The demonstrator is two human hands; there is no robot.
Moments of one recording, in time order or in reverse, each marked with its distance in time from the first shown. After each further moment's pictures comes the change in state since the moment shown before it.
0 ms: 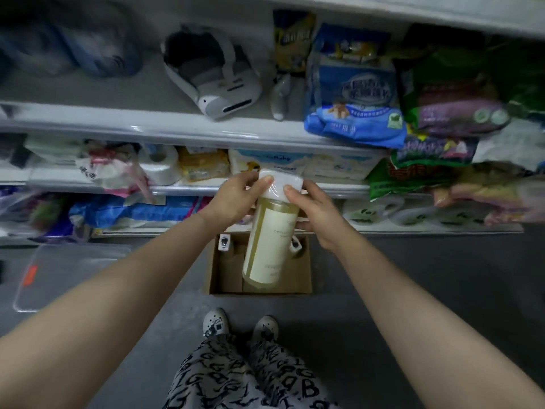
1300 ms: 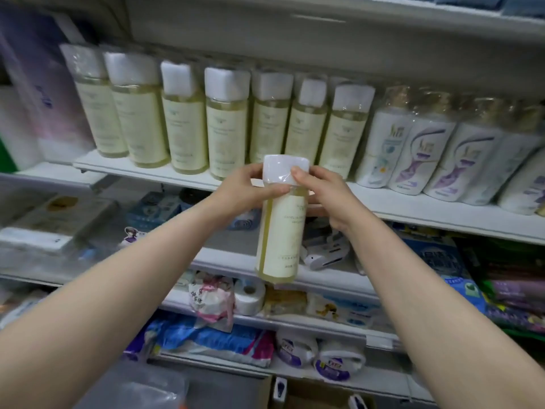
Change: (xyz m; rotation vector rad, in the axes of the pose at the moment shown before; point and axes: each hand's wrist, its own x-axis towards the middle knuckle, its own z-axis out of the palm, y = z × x) left_hand -0.047 0.177 -0.311 0.027 0.230 0.445; right_hand 0.027 -0.309 0.219 -0.137 -0.121 -0.477
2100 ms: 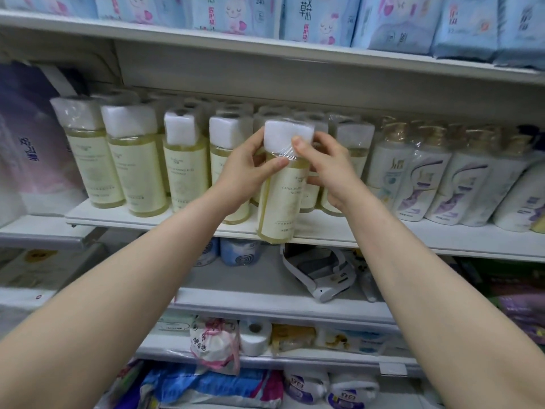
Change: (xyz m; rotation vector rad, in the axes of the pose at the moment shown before) left_hand 0.075 0.051 -0.048 -0.035 0.062 0.351; right_hand 0.064 -0.082 0.024 0.055 0.214 -0.297
